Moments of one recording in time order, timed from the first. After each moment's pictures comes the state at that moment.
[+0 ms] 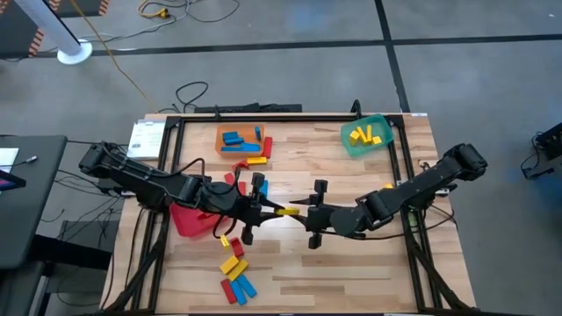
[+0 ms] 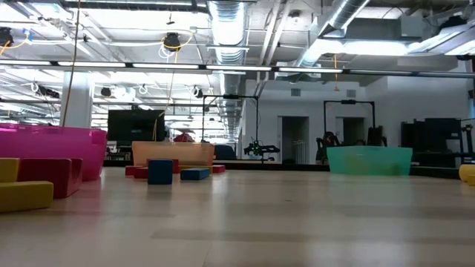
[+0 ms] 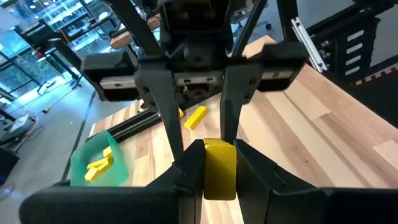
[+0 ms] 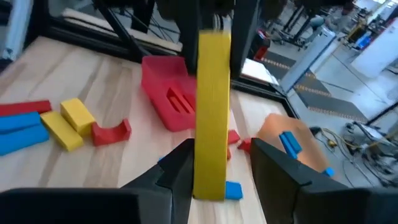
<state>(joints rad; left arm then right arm) -0.32 1.39 1.17 -0.06 -0.30 0.38 0.44 1.49 1.11 -0.04 0.66 -0.12</state>
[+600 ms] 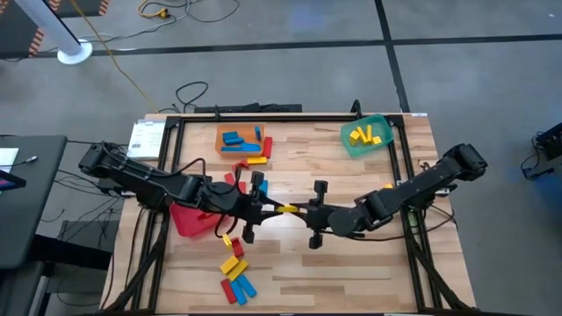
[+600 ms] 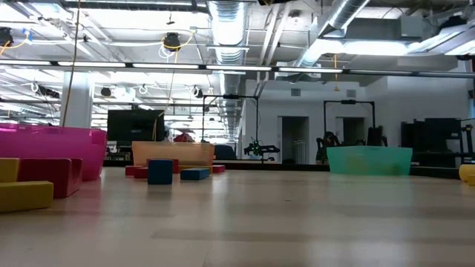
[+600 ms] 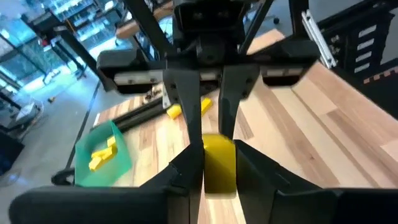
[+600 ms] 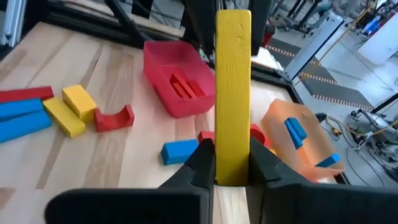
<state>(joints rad) -0.32 1.39 1.17 -0.08 -0.33 0.35 0.44 1.49 1.11 -0.10 0.65 -0.07</state>
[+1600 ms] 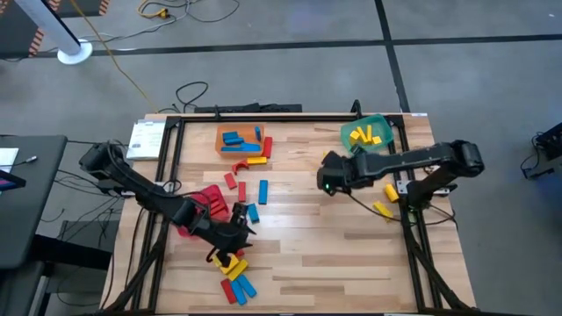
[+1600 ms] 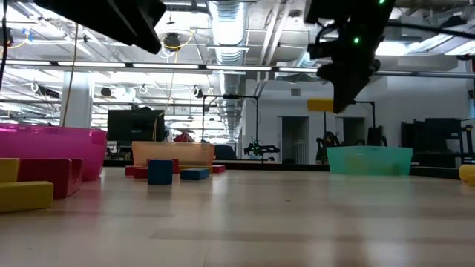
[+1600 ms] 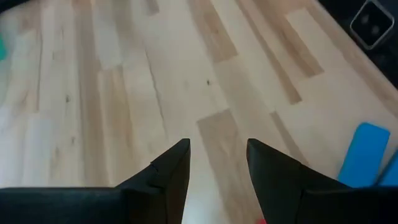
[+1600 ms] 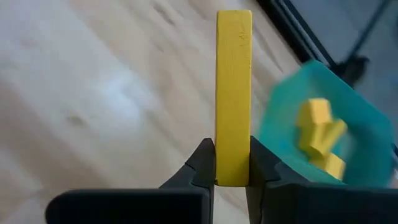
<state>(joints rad) -0.52 1.39 0.95 -0.28 -0.32 0.01 0.01 1.49 1.11 -1.02 0.65 0.63</state>
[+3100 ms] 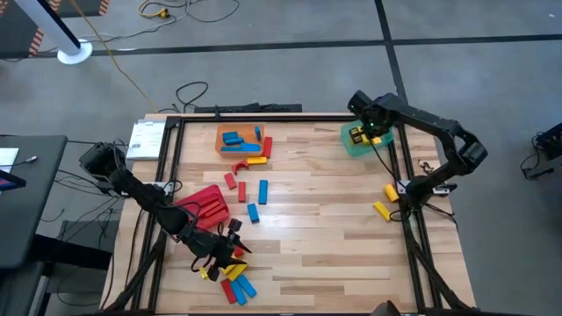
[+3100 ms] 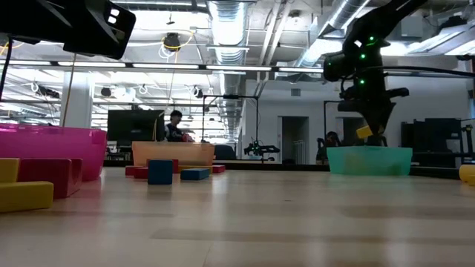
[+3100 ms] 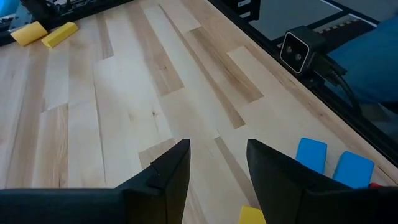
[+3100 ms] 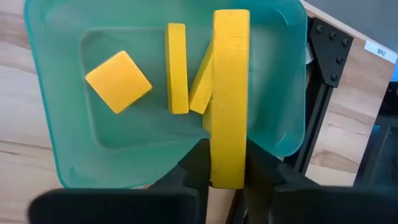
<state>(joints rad) -0.65 1.39 0.65 0.25 -0.31 0.01 -0.84 1.49 1.11 -1.10 0.37 0.40</state>
